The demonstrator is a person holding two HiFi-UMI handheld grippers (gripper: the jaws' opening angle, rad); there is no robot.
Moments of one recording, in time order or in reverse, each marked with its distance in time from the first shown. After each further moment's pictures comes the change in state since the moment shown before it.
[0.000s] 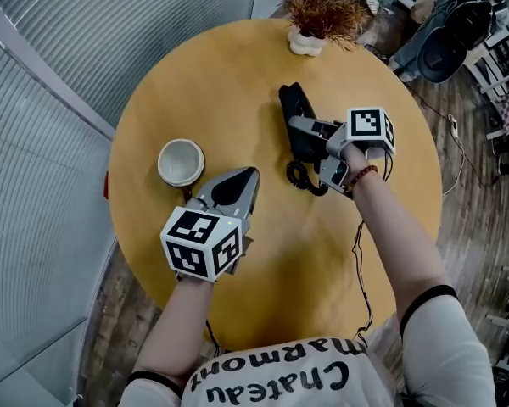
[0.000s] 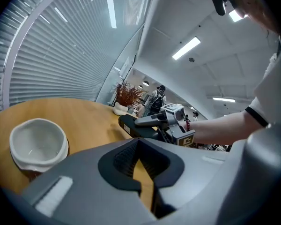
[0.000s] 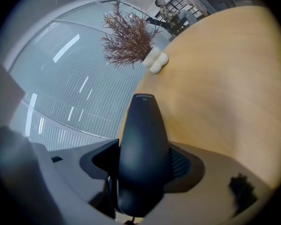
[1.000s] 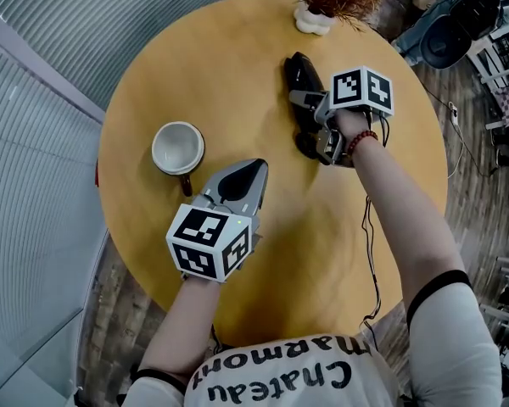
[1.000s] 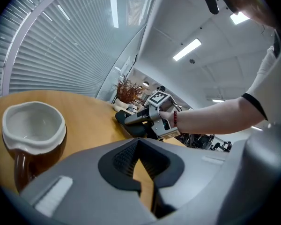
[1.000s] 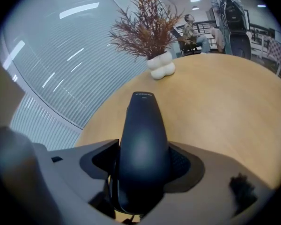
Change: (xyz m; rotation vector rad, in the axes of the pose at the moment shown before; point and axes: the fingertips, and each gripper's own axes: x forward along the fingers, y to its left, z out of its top) left arm 0.023 0.033 -0.032 -0.016 -0.014 -0.031; right arm 0.055 -0.045 0.042 -0.326 0.013 -0.382
